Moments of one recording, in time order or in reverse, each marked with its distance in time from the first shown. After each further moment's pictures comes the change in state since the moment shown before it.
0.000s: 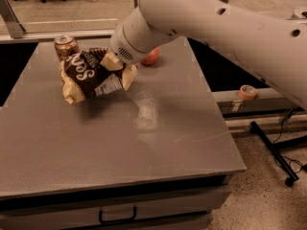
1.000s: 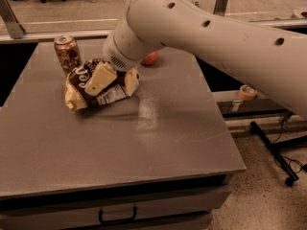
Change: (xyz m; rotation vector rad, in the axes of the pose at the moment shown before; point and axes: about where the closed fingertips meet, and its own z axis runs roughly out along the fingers) arm -0.002 0.011 0.016 0.026 0.012 -0.049
